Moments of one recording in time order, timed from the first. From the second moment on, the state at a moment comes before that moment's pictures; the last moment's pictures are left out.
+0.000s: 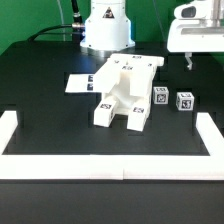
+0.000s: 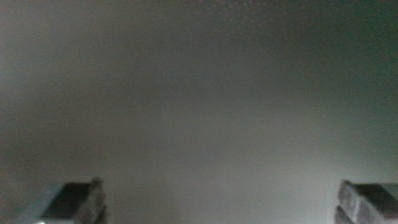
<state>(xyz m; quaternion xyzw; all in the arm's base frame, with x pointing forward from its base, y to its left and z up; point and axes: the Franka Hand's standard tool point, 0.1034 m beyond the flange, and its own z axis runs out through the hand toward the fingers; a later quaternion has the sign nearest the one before) 0.360 0.212 0.043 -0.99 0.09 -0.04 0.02</state>
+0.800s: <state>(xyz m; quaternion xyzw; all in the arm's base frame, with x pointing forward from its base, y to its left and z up) 0.382 0.131 0.049 -1.00 0.04 -0.05 0.00</state>
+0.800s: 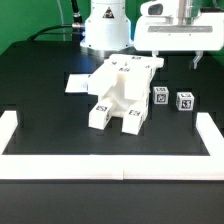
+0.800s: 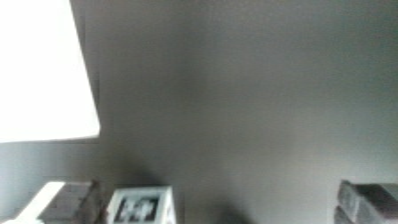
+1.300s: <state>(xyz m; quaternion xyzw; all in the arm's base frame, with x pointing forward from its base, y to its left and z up) 0.385 0.129 0.051 -1.00 0.04 -0.04 0.00</state>
